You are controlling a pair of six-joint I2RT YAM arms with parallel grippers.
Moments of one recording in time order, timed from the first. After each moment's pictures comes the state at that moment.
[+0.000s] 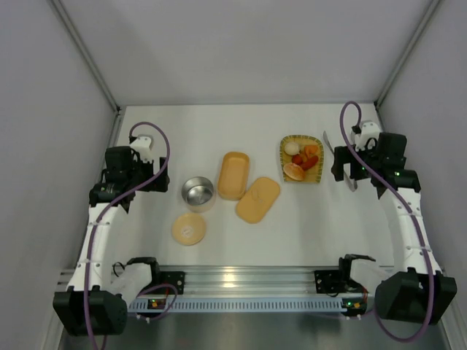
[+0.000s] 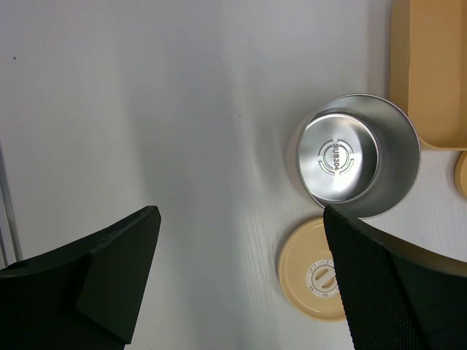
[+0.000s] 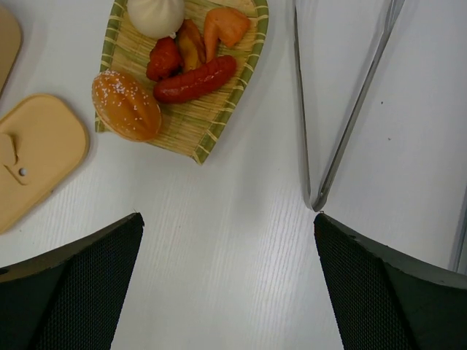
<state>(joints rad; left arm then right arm) 0.03 0.98 0.94 -0.67 0.17 0.10 -0.13 1.04 1.00 -0.66 -0.28 -0.21</state>
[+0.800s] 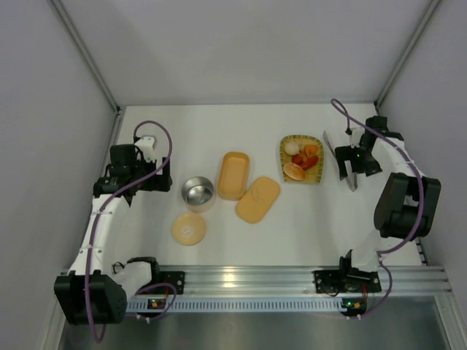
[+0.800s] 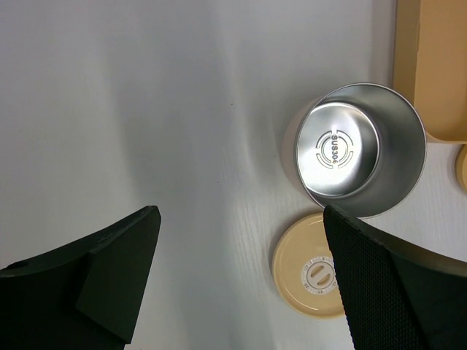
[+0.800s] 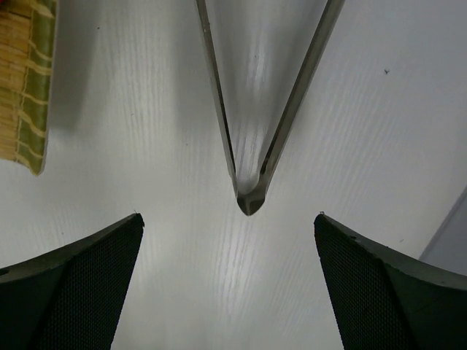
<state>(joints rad) 0.03 1.05 0.94 -0.67 0.19 0.08 -0.19 1.64 1.26 -0.82 -0.06 -0.31</state>
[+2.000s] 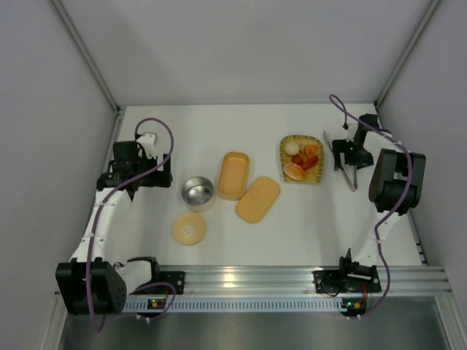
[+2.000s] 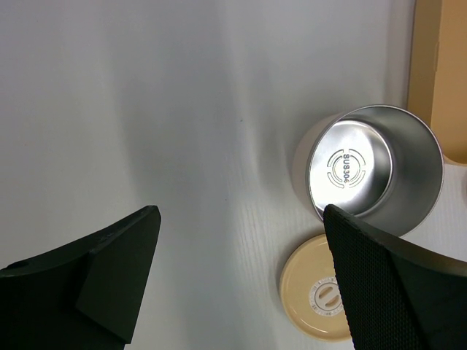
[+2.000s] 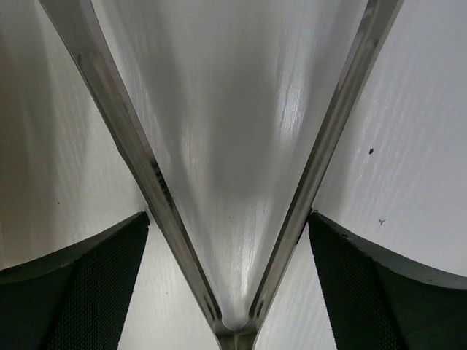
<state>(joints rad) 0.03 1.13 0.94 -0.59 0.17 0.08 -0.19 2.00 1.41 -0.62 -0.08 -0.23</state>
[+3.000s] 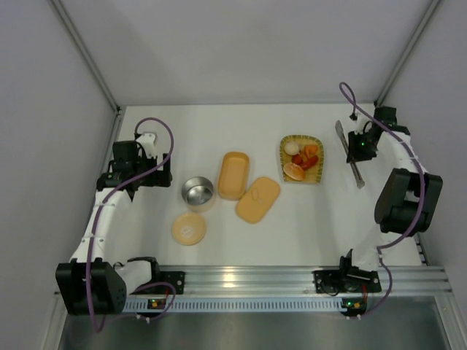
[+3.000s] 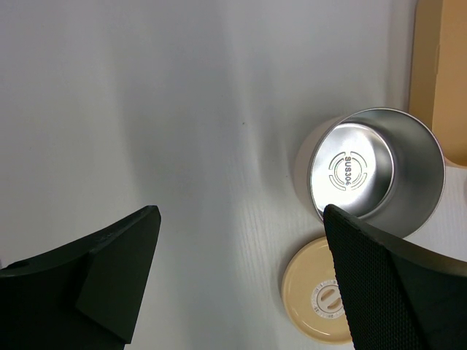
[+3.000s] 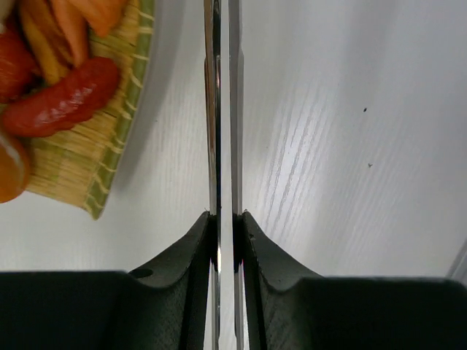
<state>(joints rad) 0.03 1.13 0.94 -0.59 0.16 0.08 -0.23 1.76 1.36 -0.71 -0.24 -0.32</state>
